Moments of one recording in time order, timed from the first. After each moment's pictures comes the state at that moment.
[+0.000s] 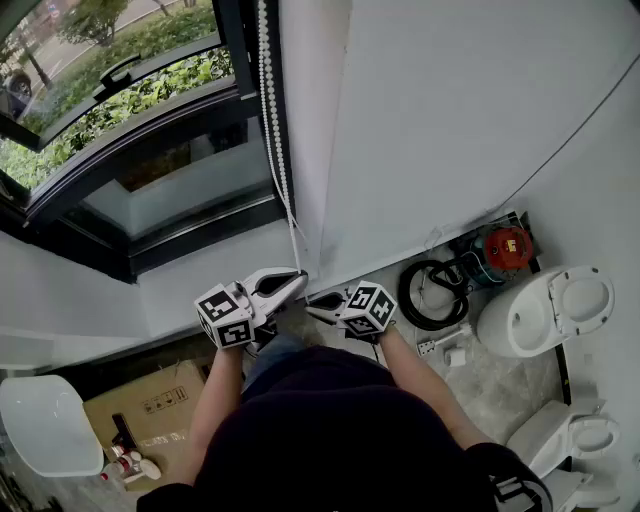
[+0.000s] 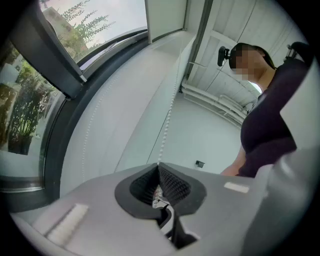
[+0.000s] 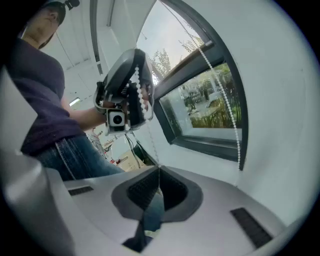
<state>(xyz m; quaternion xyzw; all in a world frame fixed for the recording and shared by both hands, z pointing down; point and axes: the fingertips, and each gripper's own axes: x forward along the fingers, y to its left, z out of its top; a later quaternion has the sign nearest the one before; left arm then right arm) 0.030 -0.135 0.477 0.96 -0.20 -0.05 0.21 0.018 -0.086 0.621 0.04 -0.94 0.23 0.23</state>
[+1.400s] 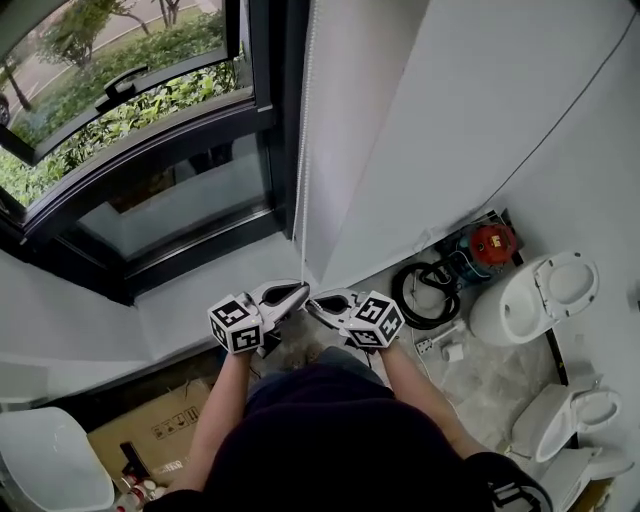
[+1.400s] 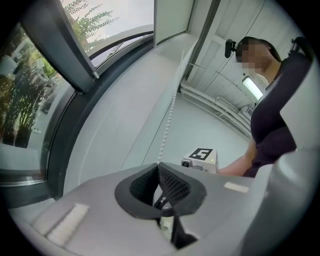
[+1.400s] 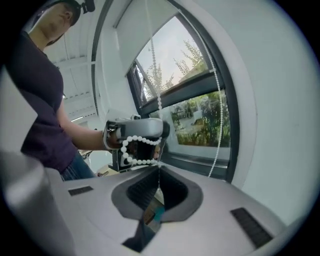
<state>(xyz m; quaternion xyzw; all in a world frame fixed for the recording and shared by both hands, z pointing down) -0.015 -0.124 0.514 0.96 -0.16 -0.04 0.22 -0.023 -0.092 0.566 0.17 -0.95 0.18 0.19</state>
